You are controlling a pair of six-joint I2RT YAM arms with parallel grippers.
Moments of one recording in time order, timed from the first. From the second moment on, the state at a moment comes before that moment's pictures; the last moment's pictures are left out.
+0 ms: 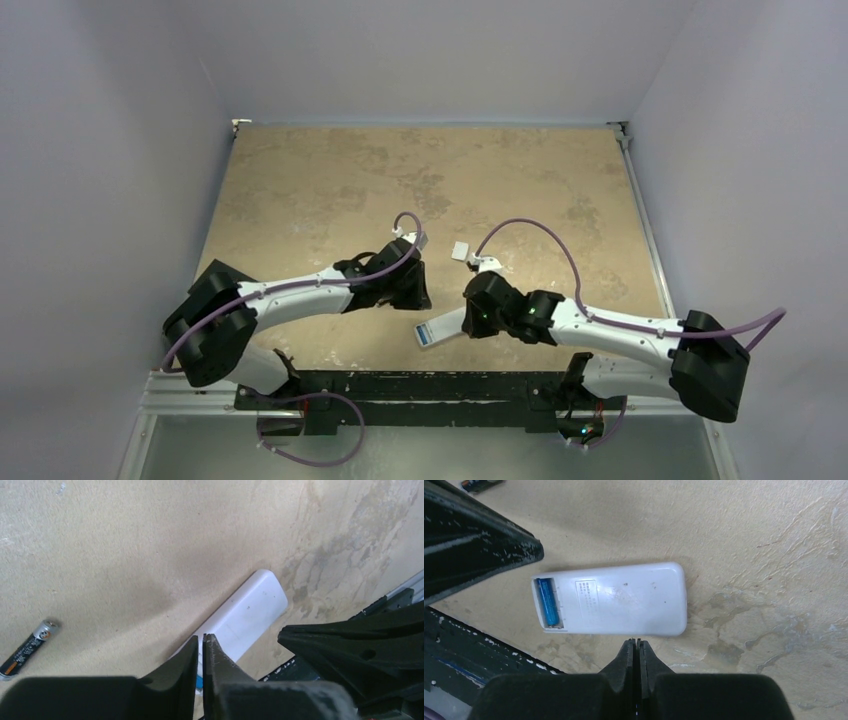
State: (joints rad) left arm -0.91 1.44 0.77 -0.21 0.04 -0.80; right arm 1.02 1.13 0.57 -0.38 0.16 0.79
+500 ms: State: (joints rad) left arm -0.88 1.51 0.77 -0.15 0.09 -0.76; right arm 1.02 1.25 0.55 -0.36 0.16 0.80
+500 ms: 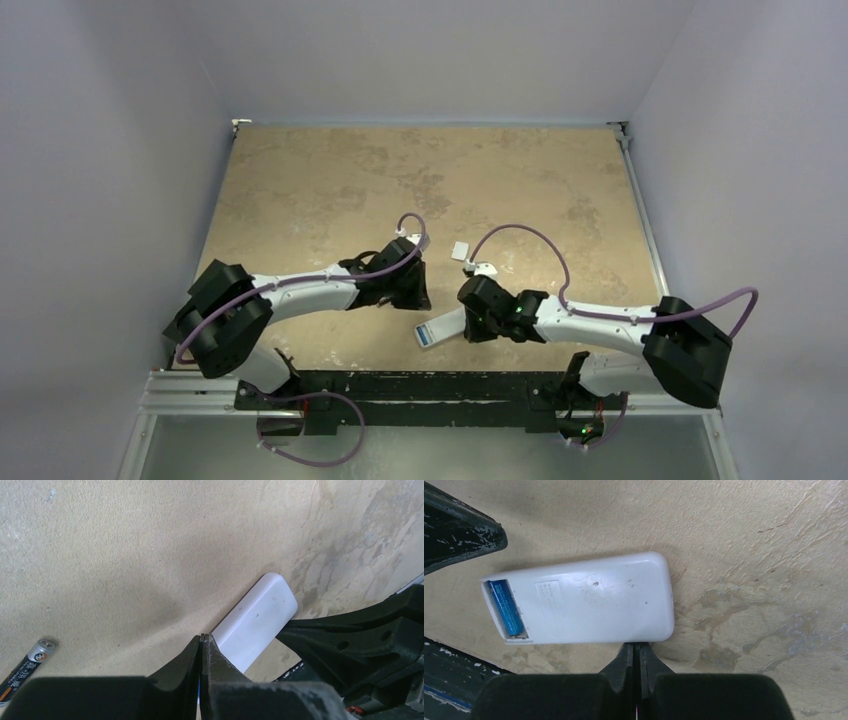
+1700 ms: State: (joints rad) left arm -0.88 1.35 0.61 -0.21 0.10 -0.77; right arm 1.02 1.43 0.72 -0.33 0.20 0.76
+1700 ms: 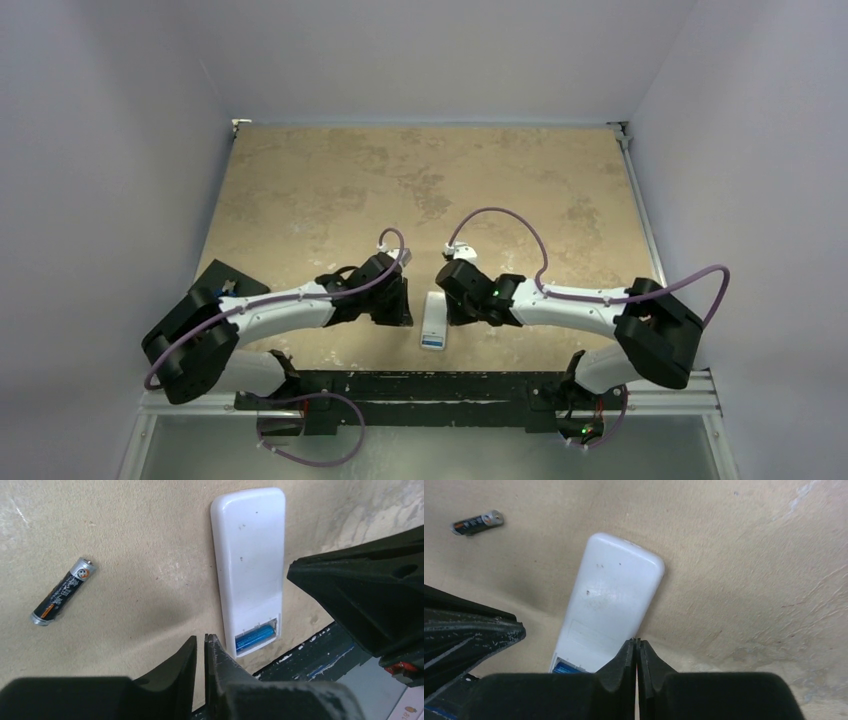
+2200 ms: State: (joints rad) left arm -0.87 1.12 0.60 -0.37 -0.04 -0.81; right arm 1.02 1.41 0.88 -0.36 0.23 0.56
